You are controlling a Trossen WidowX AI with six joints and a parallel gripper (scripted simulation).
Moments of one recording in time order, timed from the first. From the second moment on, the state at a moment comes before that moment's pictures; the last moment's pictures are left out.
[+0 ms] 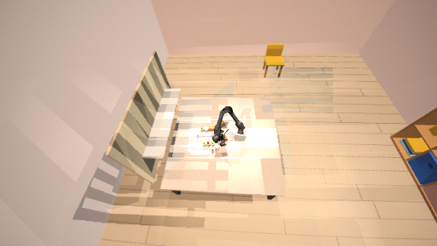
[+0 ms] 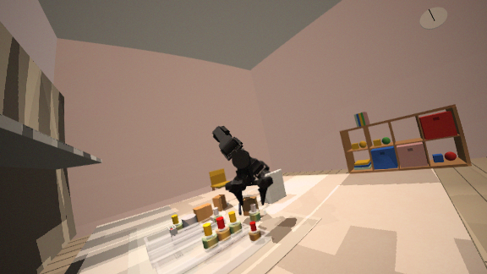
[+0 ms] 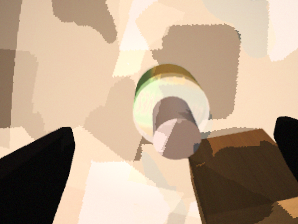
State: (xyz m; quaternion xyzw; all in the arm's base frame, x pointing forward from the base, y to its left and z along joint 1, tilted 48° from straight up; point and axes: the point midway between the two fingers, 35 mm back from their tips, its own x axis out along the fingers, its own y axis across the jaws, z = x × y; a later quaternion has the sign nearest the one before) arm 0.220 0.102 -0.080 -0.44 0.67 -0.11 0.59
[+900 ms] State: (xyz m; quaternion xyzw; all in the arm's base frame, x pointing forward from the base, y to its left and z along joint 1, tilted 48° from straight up) arm 0.222 0.074 -0.105 -0.45 0.67 -0.12 0.58
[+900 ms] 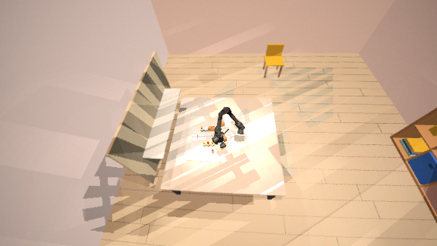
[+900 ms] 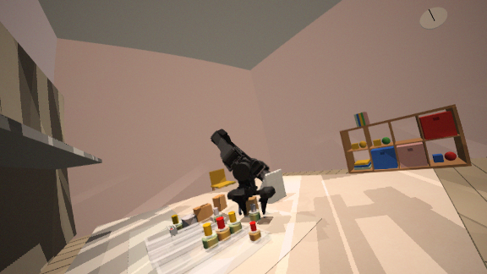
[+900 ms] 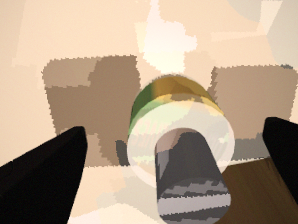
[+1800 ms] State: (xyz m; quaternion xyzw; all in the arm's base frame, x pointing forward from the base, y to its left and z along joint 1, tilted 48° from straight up) arm 0.226 0.116 -0.067 -0.45 0.67 -0.11 0.58
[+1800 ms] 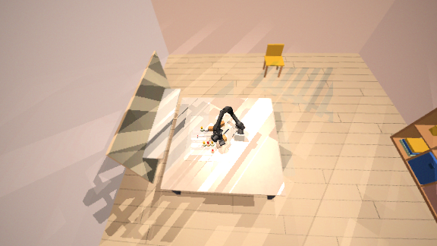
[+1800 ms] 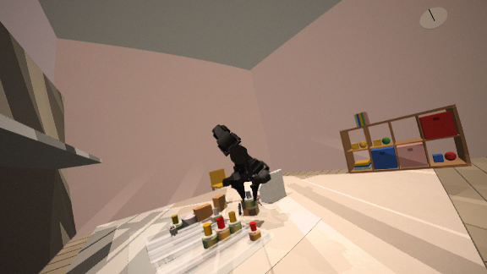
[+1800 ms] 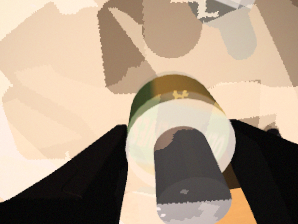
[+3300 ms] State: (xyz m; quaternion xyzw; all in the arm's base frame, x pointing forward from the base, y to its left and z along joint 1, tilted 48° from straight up) arm 0.287 0.021 0.001 -0.34 0.64 -0.23 0.65
